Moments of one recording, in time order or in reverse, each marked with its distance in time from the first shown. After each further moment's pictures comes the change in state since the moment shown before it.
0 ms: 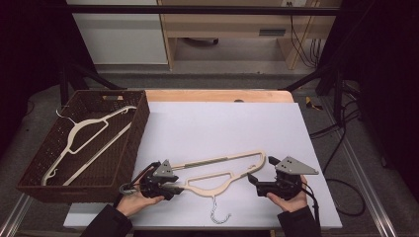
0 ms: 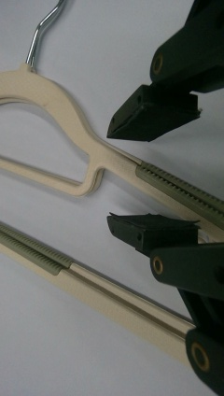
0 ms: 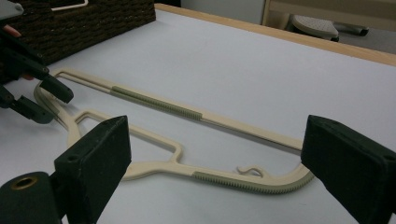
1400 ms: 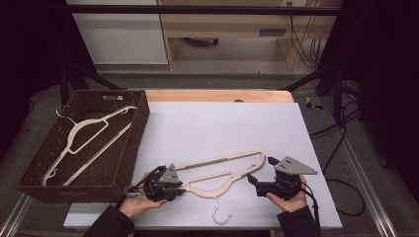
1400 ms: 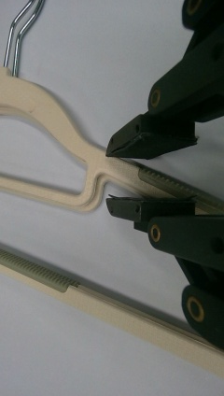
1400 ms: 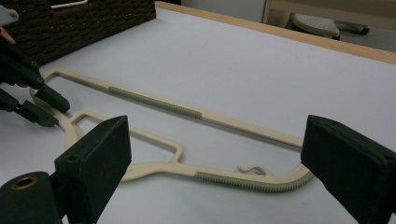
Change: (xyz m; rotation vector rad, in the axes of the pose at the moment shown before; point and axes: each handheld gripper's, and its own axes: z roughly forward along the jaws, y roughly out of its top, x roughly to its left) left arm -0.012 0.004 0.004 0.039 0.021 0.093; right arm 0.000 -0.001 0.002 0.006 0.006 -0.006
